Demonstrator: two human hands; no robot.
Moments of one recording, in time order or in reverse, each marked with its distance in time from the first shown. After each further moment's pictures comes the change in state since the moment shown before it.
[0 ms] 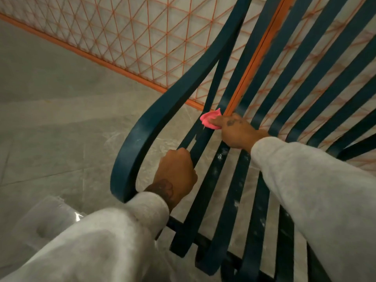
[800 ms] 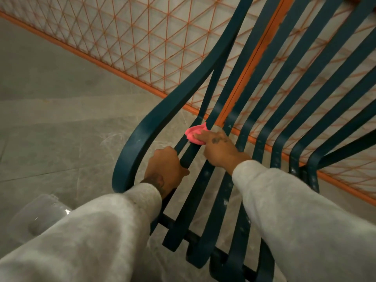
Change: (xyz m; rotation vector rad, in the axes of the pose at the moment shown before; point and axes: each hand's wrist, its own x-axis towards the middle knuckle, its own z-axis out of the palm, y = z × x) left_hand 0.005 -0.005 -0.010 -0.104 -0.034 -0.103; right_hand -0.044 -0.042 0.012 0.172 -0.024 0.077
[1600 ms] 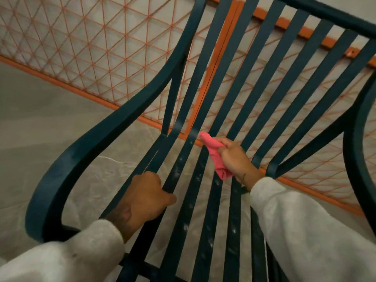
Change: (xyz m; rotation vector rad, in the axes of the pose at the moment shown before) left_hand -0.018 0.051 0.013 -0.071 -0.154 0.136; right_hand -0.040 0.094 -0.070 0.732 0.247 0.193
